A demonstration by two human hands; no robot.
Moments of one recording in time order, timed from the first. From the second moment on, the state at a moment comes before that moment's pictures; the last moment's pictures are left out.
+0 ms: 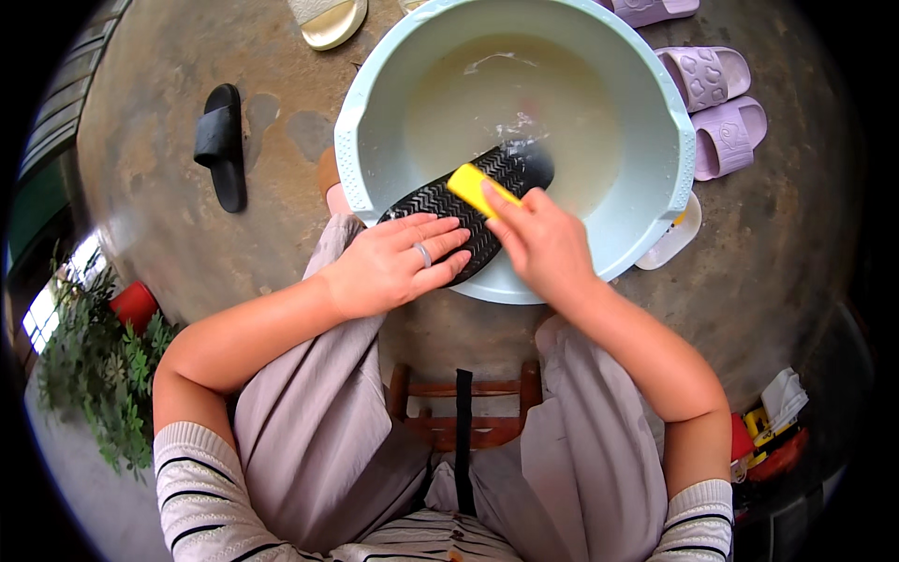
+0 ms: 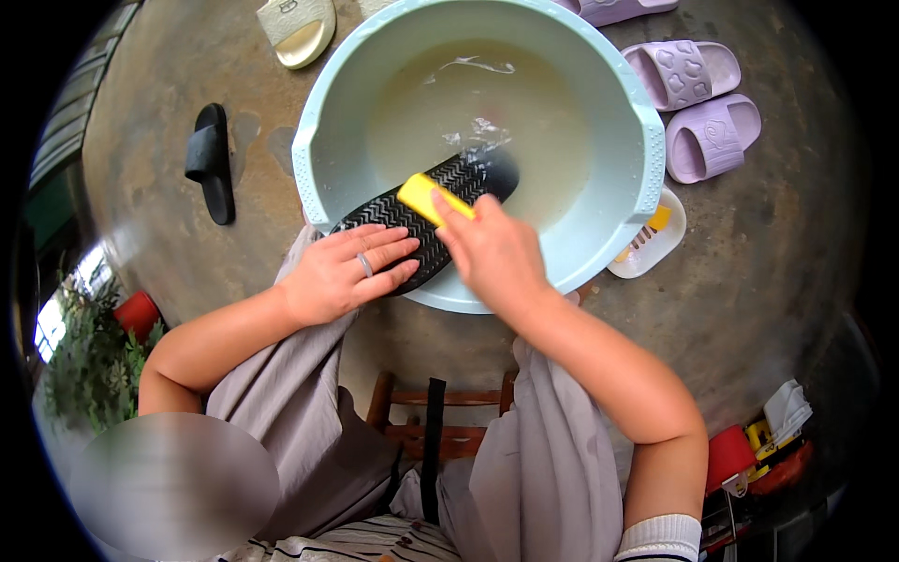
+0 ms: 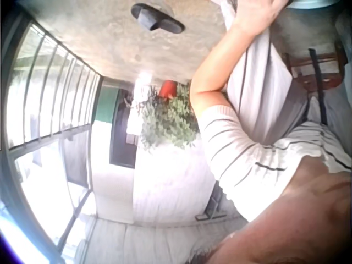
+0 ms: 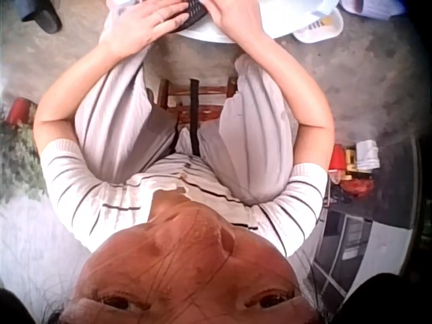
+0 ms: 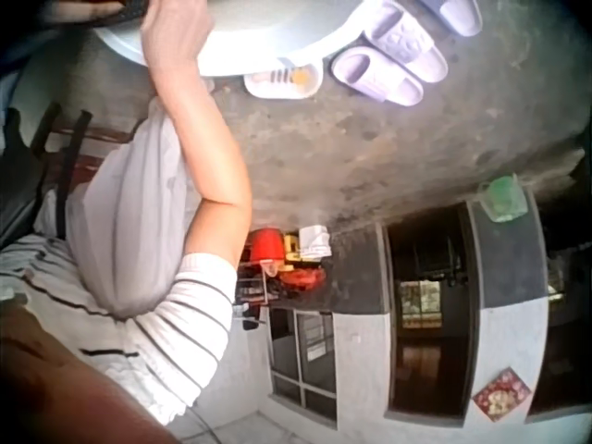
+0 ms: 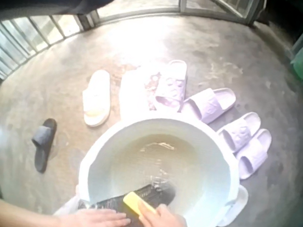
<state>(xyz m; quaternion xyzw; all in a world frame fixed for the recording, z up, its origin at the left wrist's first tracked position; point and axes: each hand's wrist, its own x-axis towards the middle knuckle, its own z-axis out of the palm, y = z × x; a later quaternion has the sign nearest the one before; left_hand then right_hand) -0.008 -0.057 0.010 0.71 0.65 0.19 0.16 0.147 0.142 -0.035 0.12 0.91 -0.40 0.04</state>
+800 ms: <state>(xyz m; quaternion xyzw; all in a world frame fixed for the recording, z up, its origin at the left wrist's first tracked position) 0.008 -0.038 0.030 0.68 0.68 0.29 0.02 0.129 0.178 -0.003 0.40 0.55 -0.72 -0.16</state>
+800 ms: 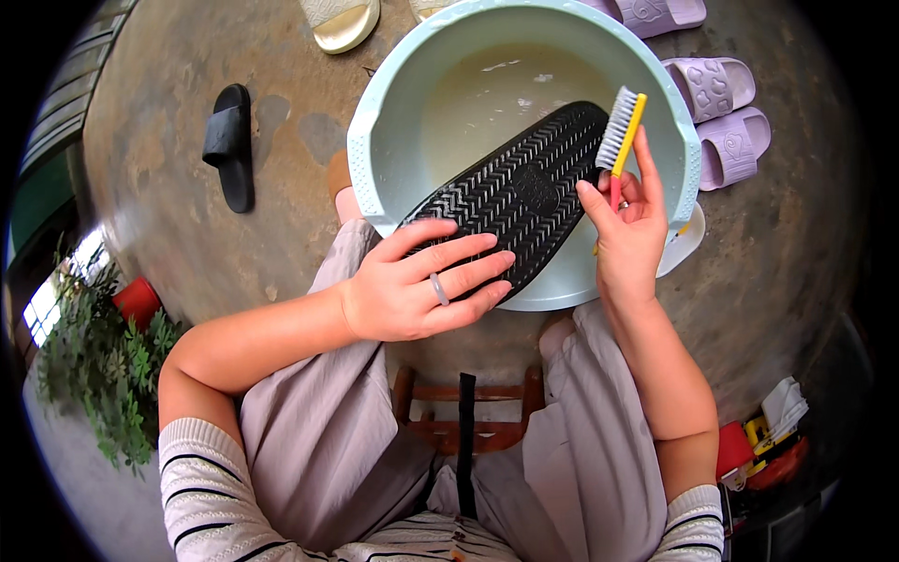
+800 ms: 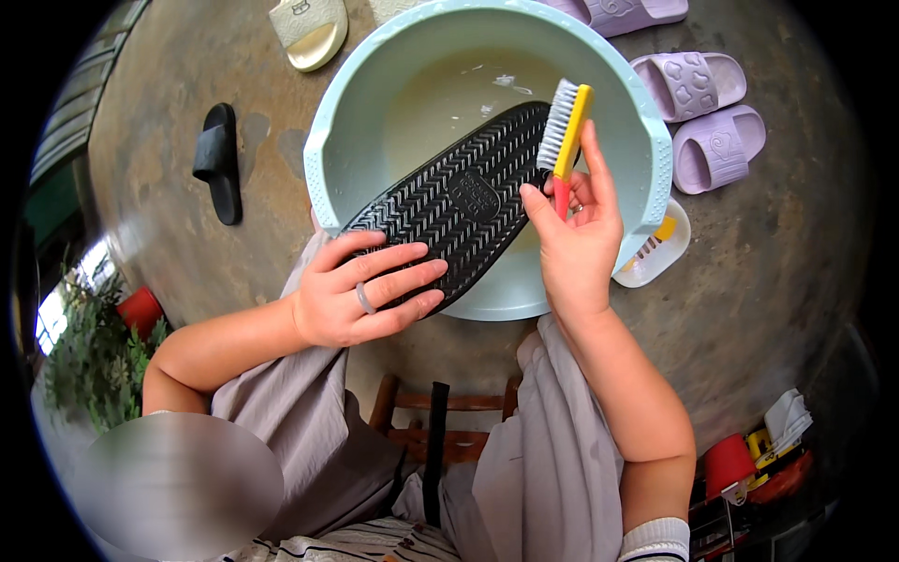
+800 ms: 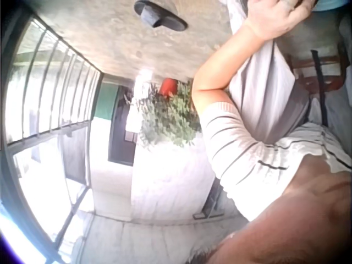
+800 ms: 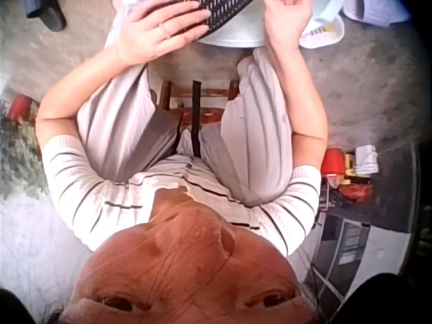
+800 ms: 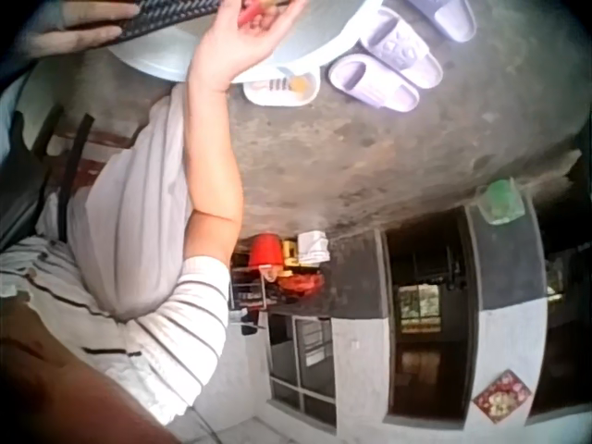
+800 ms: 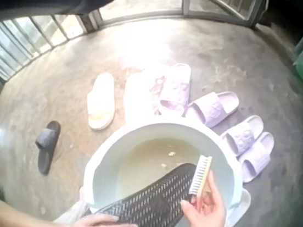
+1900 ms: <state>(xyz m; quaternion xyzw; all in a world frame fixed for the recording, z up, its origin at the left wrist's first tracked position) -0.016 0.020 0.031 0.18 0.69 0.51 0.48 0.124 0.205 0.006 0.40 0.48 -0.76 -0.18</state>
